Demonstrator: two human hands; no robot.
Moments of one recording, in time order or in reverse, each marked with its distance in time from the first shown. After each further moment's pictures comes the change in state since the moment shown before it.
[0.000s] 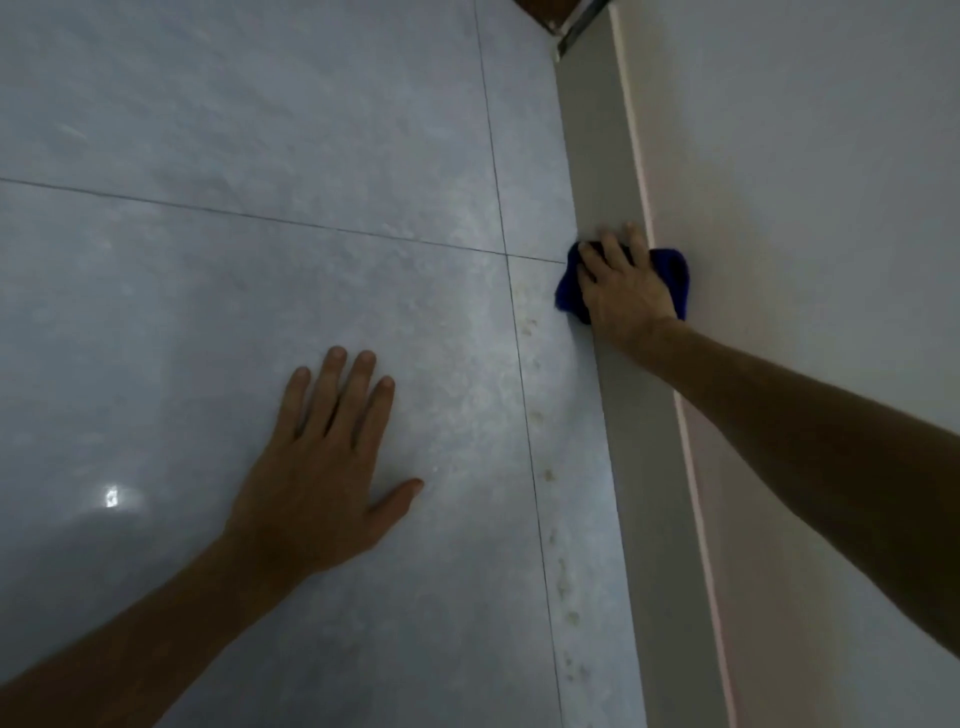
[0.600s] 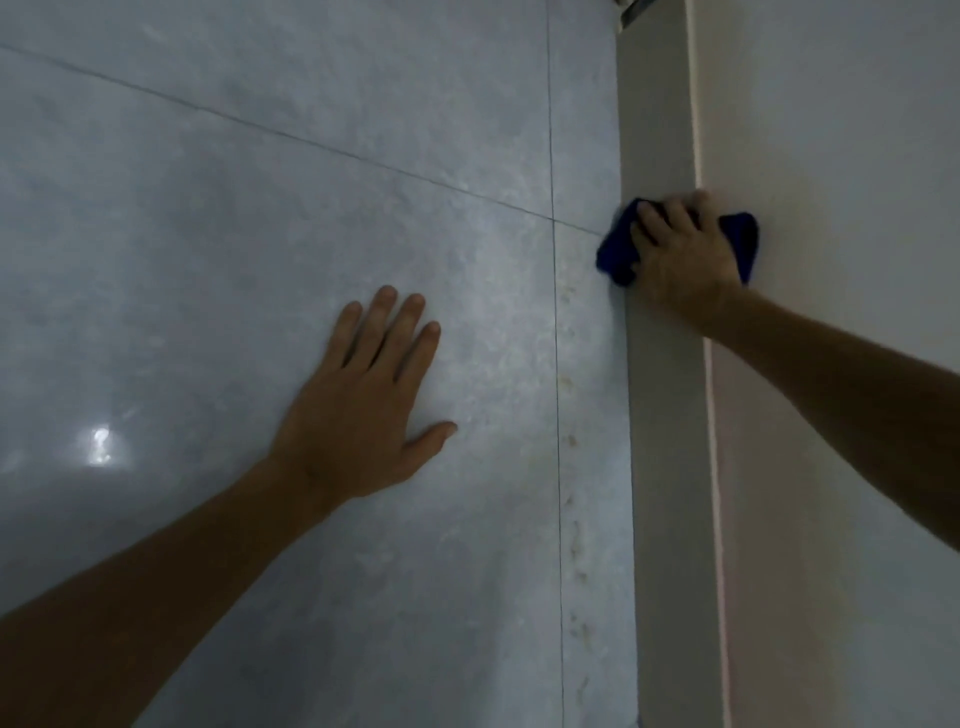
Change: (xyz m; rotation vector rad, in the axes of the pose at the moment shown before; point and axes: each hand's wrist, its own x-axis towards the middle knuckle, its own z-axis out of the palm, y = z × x) left_hand -0.001 -0.004 0.007 -0.037 0.069 -0.005; right_hand -0.005 0.021 -0.004 -0.069 0.073 -0.001
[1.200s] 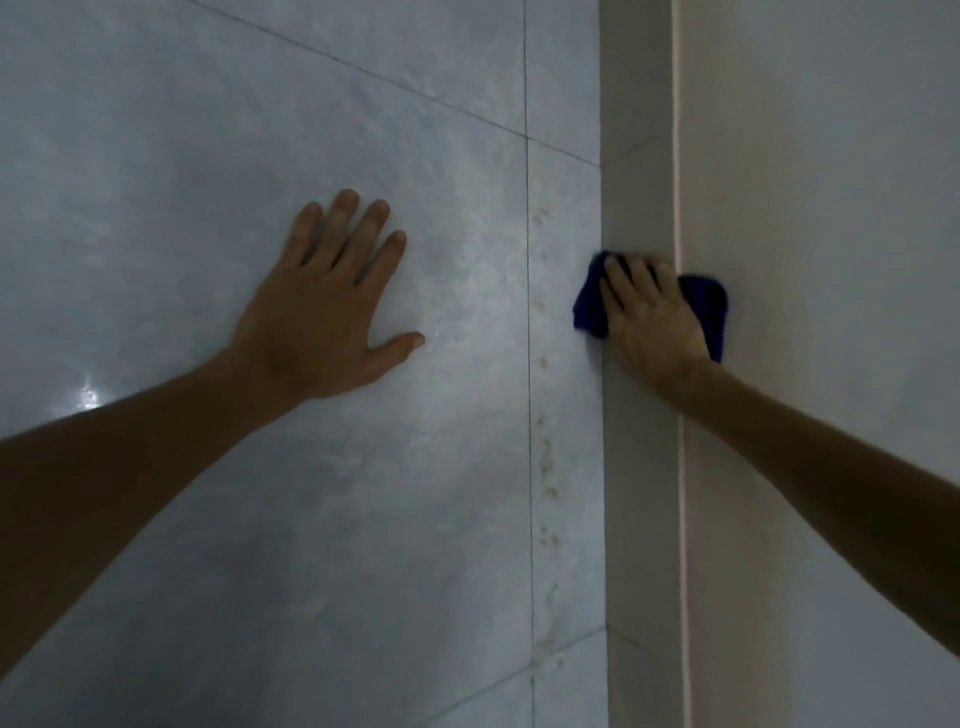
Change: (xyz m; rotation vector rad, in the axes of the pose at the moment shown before) left_hand -0.002 0.000 0.004 0.057 0.052 0.011; right_hand -0.136 -0.077 0.031 -0.020 0.029 -0.079
